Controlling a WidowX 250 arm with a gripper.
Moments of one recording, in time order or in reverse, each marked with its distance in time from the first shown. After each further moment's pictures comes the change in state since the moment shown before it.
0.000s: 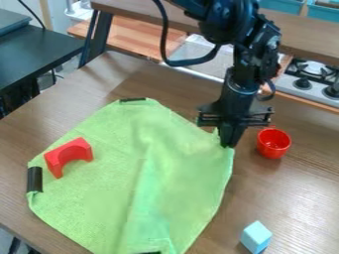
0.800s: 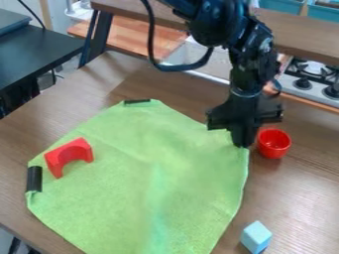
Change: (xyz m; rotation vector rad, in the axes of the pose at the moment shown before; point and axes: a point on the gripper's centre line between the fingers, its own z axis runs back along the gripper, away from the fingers) arm -0.002 -0.019 0.007 -0.198 -0.057 -0.011
